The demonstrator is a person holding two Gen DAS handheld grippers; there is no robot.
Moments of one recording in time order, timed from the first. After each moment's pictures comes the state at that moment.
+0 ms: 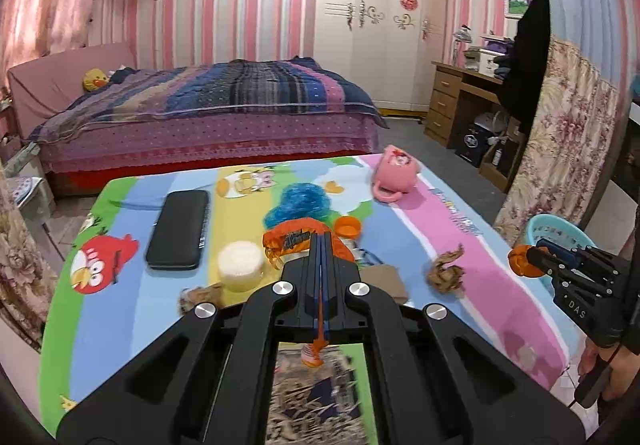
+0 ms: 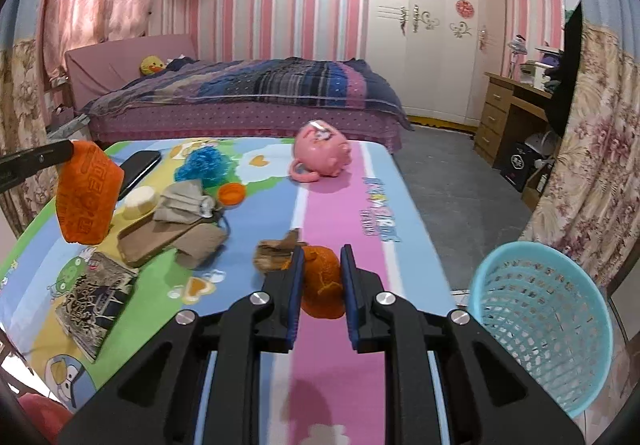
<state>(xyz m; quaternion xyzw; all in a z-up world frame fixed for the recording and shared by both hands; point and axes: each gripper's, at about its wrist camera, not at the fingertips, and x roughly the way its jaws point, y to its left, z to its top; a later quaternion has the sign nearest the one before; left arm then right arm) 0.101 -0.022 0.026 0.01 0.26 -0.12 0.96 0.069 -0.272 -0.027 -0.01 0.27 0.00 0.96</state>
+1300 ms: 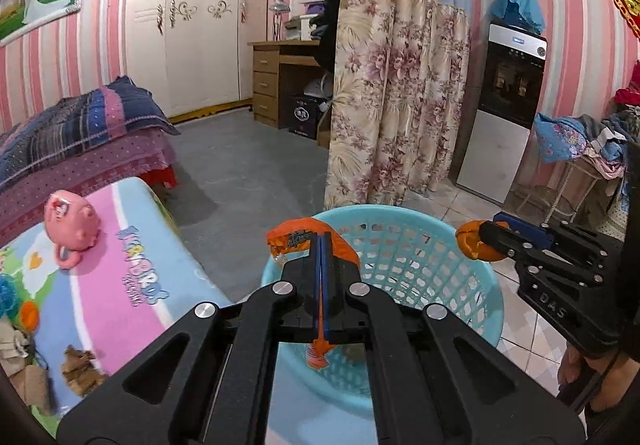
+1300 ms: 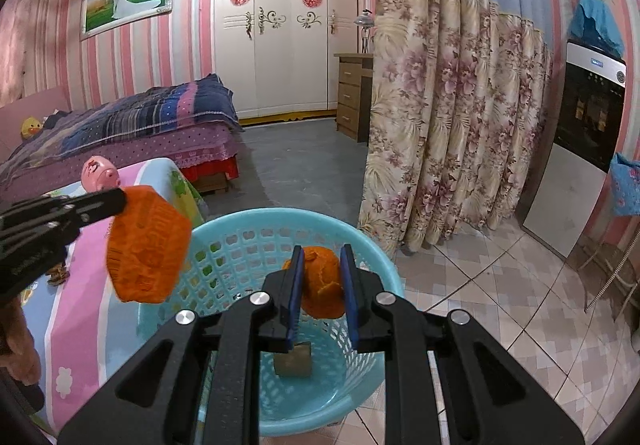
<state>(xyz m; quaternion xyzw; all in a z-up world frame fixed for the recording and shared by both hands) 0.098 -0.372 -0.014 0.09 0.26 -0.40 0.88 -0.006 -0.515 -0.030 0.06 0.25 -0.22 0.94</state>
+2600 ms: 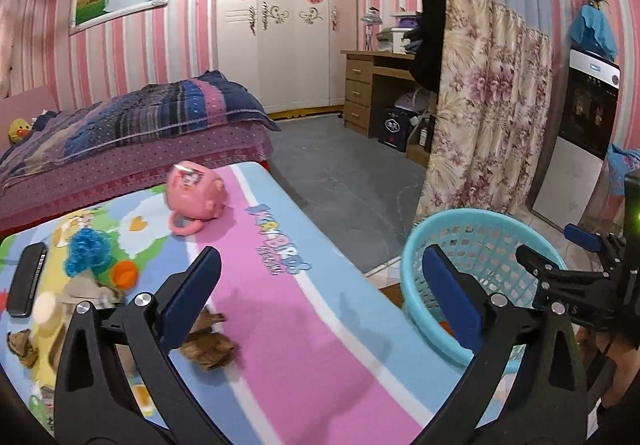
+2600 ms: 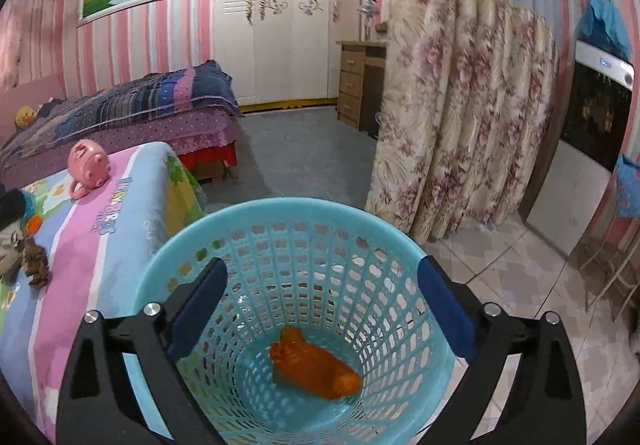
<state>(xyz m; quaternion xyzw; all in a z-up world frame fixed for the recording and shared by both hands) 0.109 -0.268 -0.002 0.06 0.24 -0.24 0.94 0.035 -0.482 -0.048 0.04 0.27 -0.22 0.94</state>
